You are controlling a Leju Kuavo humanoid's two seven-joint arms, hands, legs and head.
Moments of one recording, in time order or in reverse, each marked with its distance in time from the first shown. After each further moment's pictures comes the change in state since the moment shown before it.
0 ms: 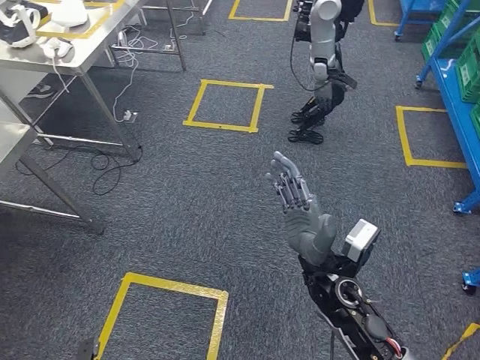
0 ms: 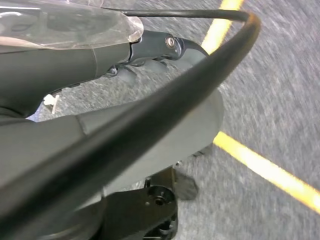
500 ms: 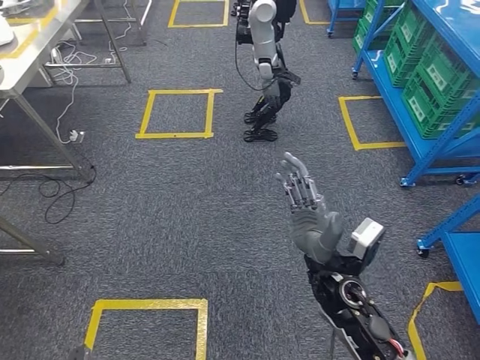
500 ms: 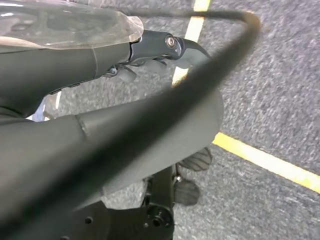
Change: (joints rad) left arm 0.003 0.001 0.006 0.000 0.003 -0.002 0.000; right arm 0.040 -0.015 -0.069 -0.015 -0.004 -0.026 0.003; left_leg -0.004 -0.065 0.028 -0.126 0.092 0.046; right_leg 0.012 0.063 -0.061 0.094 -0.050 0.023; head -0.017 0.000
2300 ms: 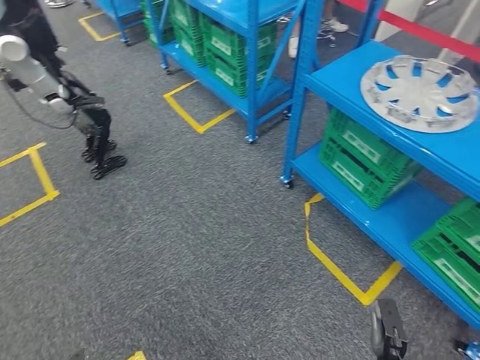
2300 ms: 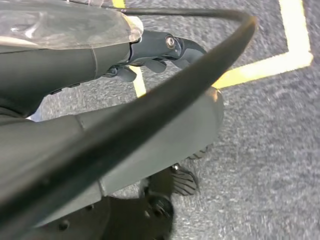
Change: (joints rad) left arm 0.009 -0.014 0.051 0.000 0.014 0.005 -0.004; right arm 0.110 -0.096 -0.281 1.176 -0.042 -0.156 0.139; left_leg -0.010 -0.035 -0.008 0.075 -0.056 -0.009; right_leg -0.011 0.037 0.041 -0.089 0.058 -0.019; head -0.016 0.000
